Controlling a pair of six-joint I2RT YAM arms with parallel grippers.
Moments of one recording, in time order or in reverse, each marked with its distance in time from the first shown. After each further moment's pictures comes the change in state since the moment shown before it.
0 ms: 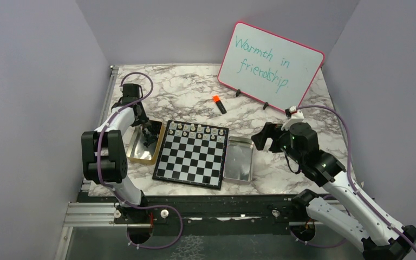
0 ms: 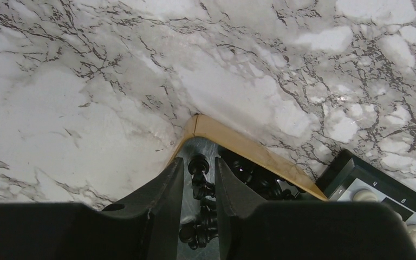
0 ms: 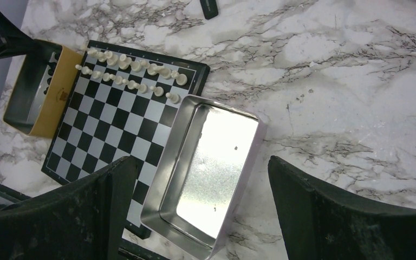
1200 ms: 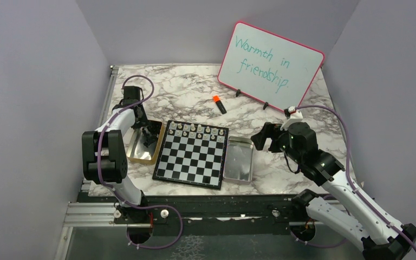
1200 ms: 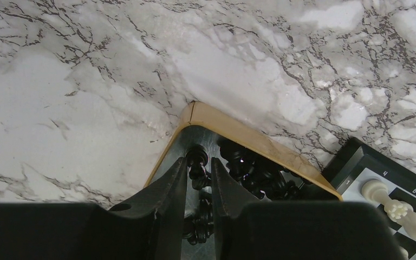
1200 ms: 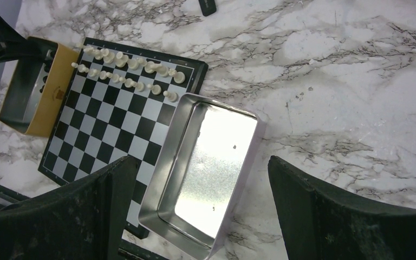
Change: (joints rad) left arm 0.000 0.001 -0.031 -0.001 0.023 0.005; right arm 0.000 0.012 -0.004 0.004 0.000 0.000
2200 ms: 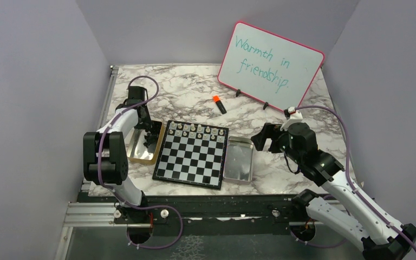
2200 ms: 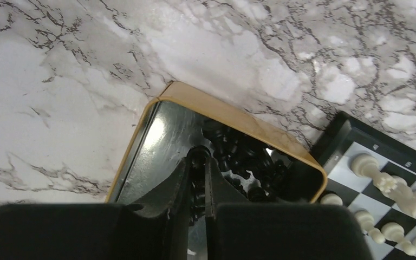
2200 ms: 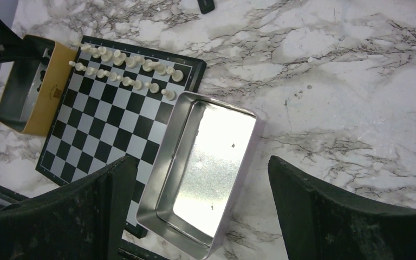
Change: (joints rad) left arm -0.040 0.002 0.001 -0.042 0.000 0.000; right arm 0.000 -0.003 -0.008 -0.001 0.001 0.000
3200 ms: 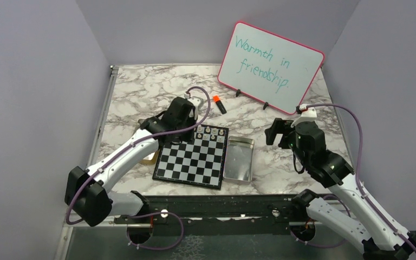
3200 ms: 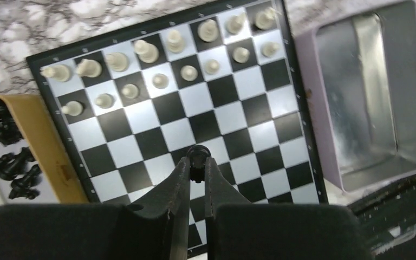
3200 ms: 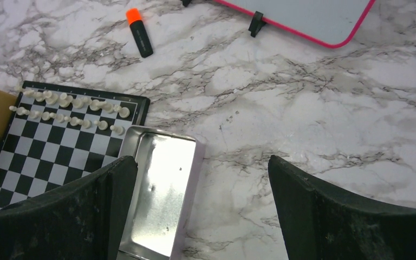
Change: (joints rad) left arm -0.604 -0.356 0.014 -0.157 0.079 0.070; right arm 0.000 -0.032 0.085 -0.105 0.234 -0.084
